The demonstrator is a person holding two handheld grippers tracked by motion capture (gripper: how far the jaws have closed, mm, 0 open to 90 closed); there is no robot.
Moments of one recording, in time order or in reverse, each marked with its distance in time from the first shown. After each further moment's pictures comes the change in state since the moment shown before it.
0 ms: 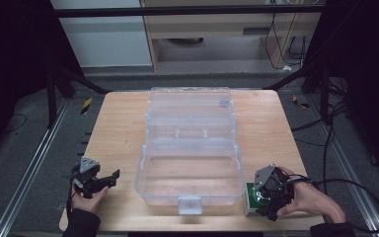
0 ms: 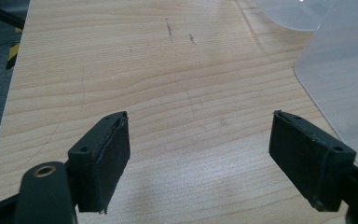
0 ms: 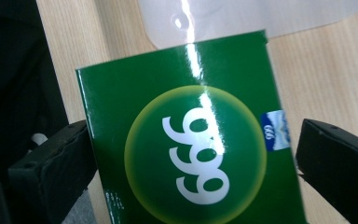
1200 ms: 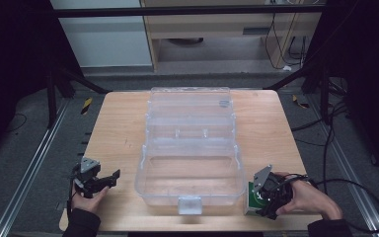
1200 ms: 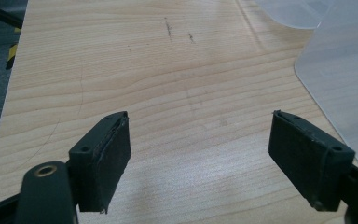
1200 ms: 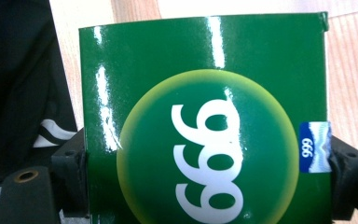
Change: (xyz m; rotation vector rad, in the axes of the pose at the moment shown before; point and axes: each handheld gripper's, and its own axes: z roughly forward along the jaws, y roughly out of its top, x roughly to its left) left arm 0.000 0.000 0.001 0.003 0.000 0.005; right arm -0.004 -0.005 0.013 0.038 0.077 -0.023
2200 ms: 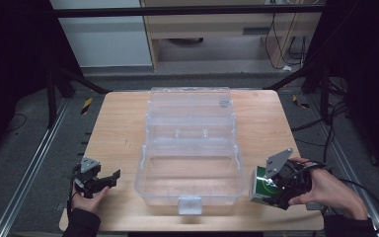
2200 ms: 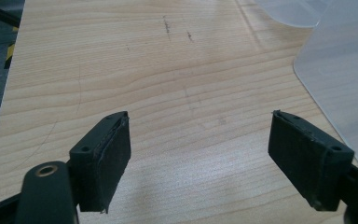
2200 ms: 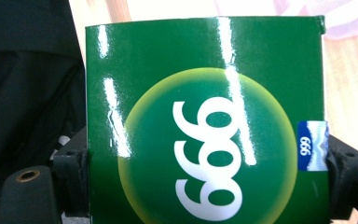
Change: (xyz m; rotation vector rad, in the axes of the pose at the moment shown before) left arm 0.000 0.000 0.001 0.006 -0.004 0.001; right arm 0.002 0.014 -0.083 -0.103 -0.077 0.017
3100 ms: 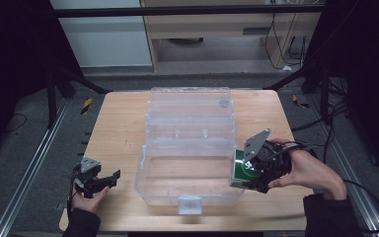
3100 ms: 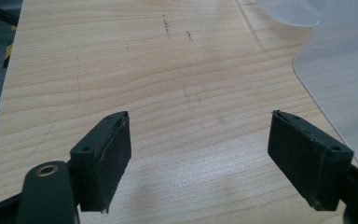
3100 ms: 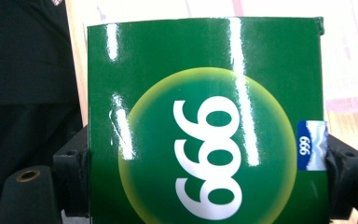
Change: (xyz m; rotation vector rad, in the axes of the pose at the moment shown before) left arm 0.000 0.000 0.001 0.002 -0.002 -0.001; right arm -0.008 0.074 -0.018 -0.035 -0.018 -0.086
